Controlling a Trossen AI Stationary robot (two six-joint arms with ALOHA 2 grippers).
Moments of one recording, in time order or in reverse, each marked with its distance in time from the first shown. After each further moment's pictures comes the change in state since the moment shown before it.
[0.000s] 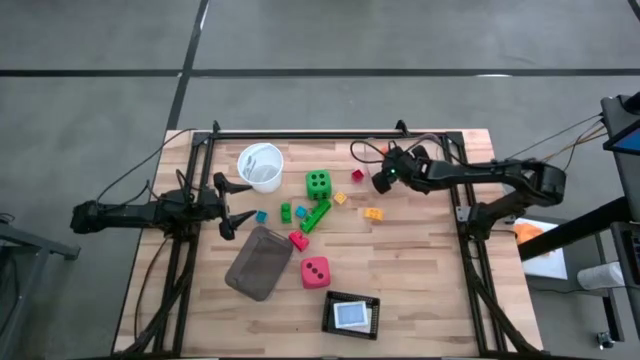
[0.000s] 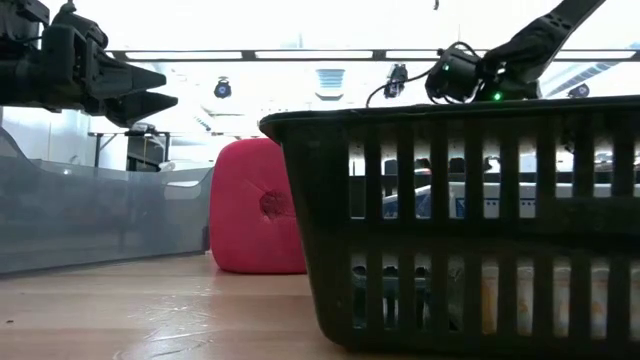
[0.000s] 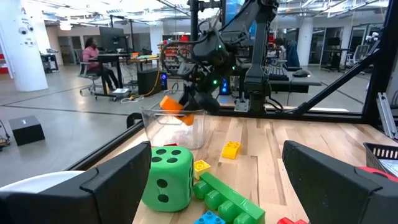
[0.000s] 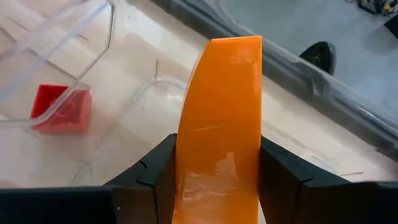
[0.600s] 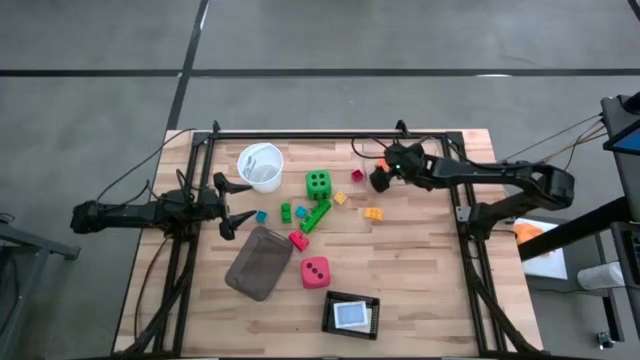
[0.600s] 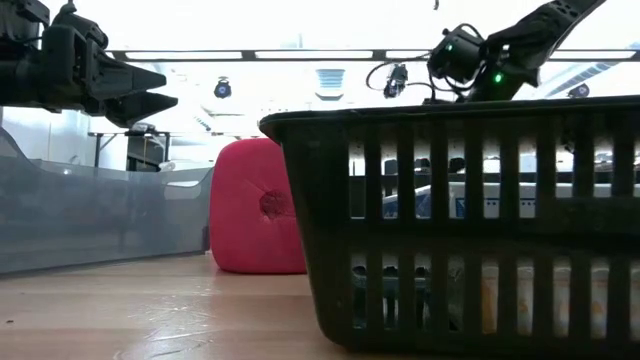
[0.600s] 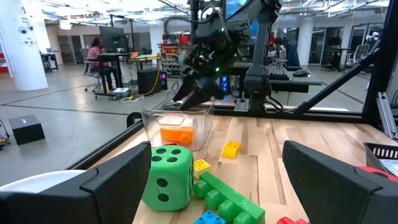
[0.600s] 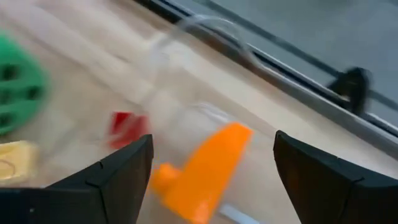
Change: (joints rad) left arm 0.000 0.000 0.000 -0.002 0.000 -0.002; right arm 0.013 -0.091 0.033 0.000 -0.137 -0.009
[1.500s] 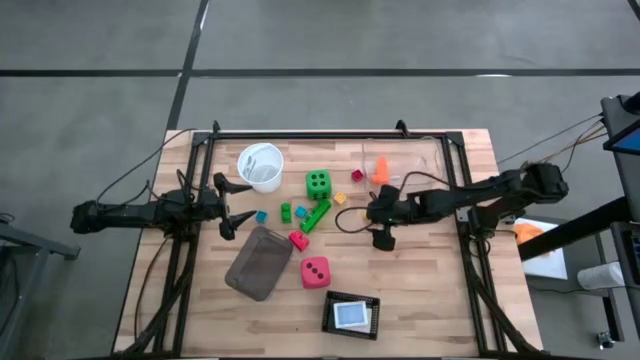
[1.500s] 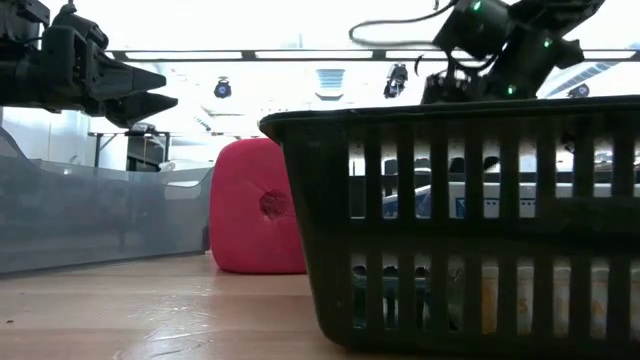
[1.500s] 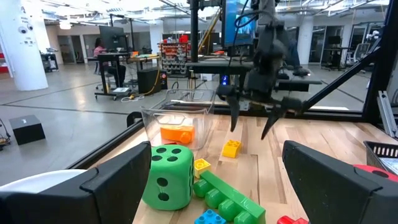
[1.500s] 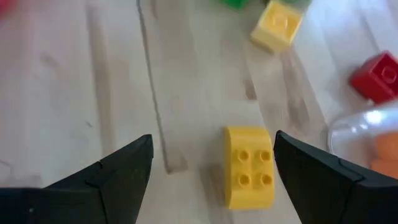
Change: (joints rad) left arm 0.000 -0.001 0.000 -0.003 0.000 0.002; right arm 0.436 0.101 0.008 -0.090 -0.220 -0.187
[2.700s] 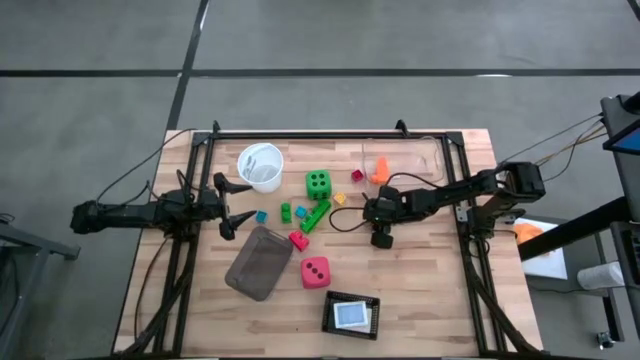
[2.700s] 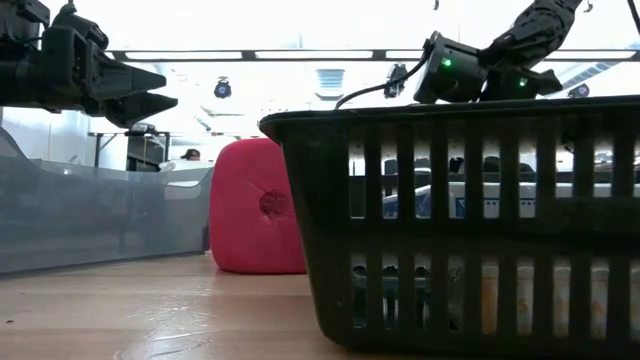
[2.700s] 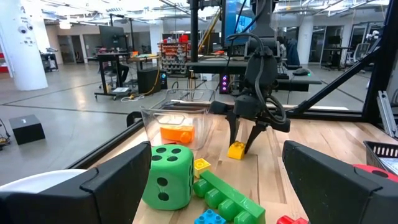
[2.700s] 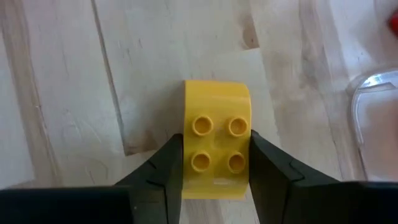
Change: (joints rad) left arm 0.000 0.001 0.000 0.000 0.000 0.000; right arm -0.050 0.183 0.029 -0.052 -0.019 -0.015
